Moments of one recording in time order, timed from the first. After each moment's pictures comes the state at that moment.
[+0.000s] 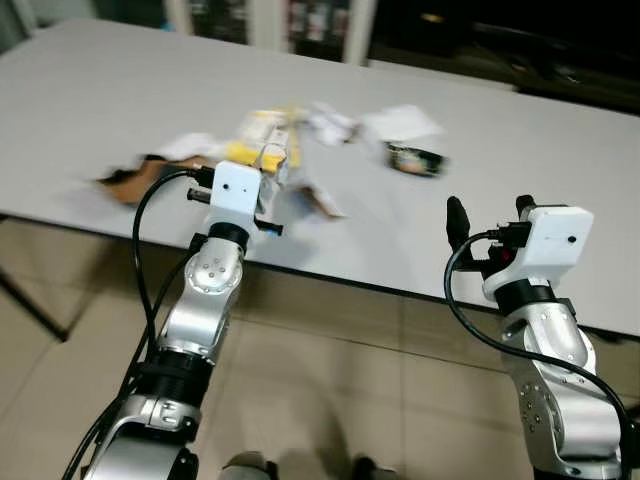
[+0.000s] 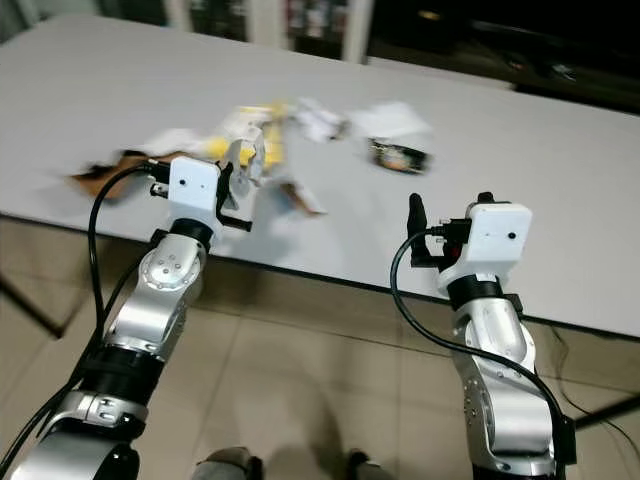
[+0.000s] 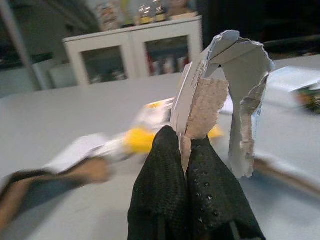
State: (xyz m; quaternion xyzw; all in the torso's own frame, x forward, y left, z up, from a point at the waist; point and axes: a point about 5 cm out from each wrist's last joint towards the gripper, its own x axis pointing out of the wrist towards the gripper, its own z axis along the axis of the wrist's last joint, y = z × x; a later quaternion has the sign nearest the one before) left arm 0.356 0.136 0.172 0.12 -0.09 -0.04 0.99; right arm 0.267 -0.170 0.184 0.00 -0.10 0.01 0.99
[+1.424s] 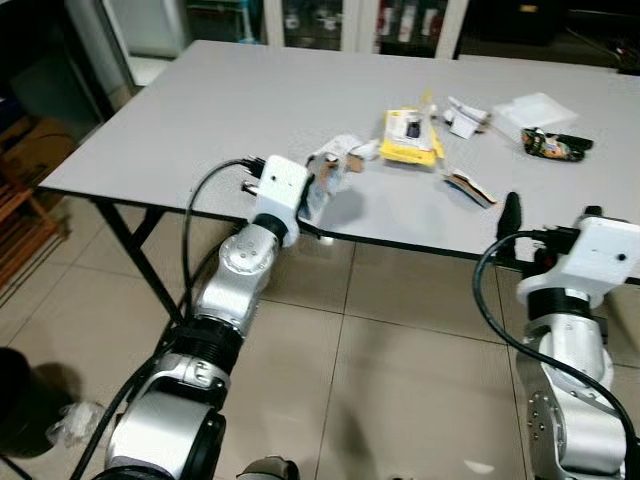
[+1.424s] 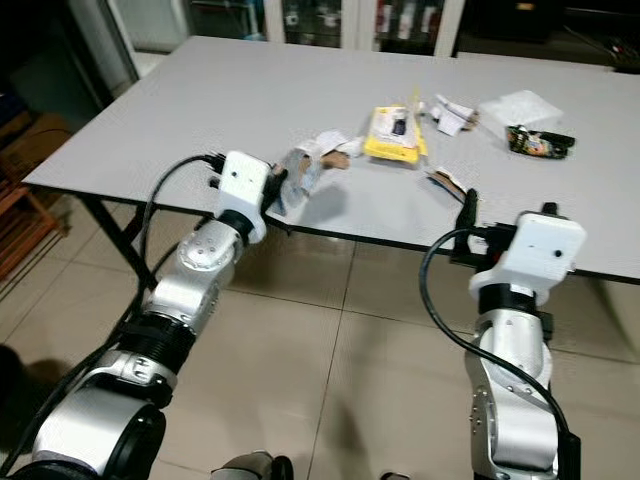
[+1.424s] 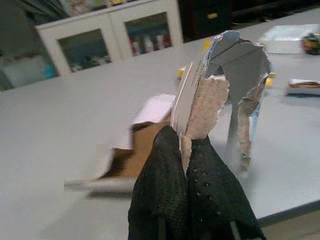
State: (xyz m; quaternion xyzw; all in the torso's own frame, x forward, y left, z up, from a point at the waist) left arm 0.375 0.085 0.166 0.10 -0.05 -0.19 0.98; right arm 0.255 -0.199 0.184 0.00 -0.14 -0.14 0.98
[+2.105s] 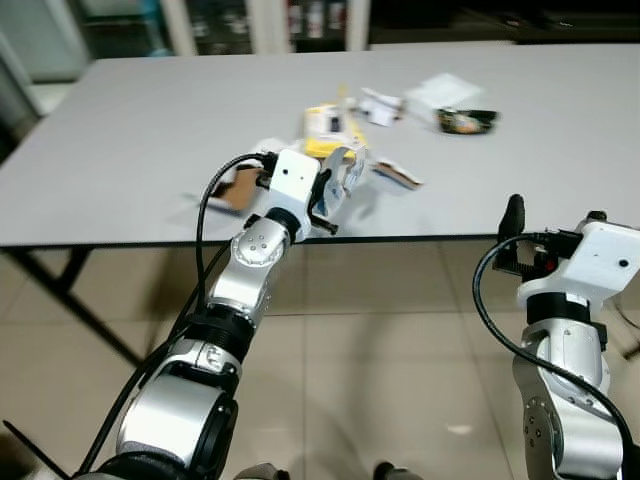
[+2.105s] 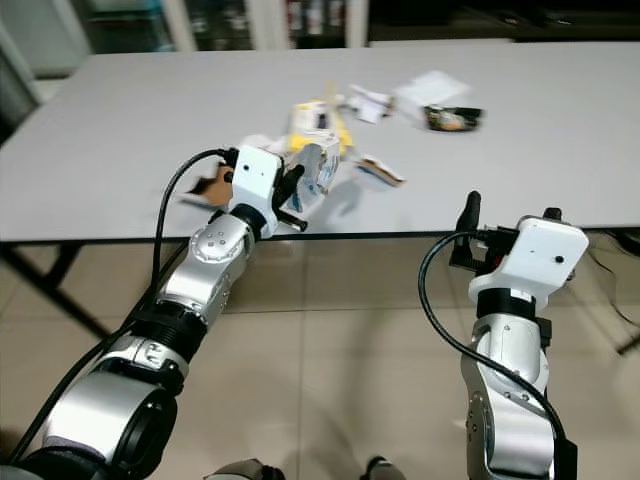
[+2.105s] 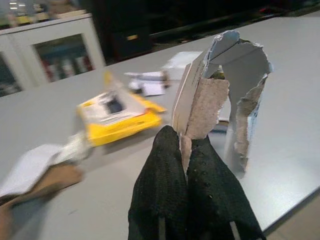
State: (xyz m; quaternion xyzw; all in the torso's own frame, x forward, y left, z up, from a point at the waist) left arm 0.381 0.074 0.174 0.08 -0.06 -0.22 0.97; right arm 0.251 -0.194 0.183 0.00 -0.14 -0.15 0.98
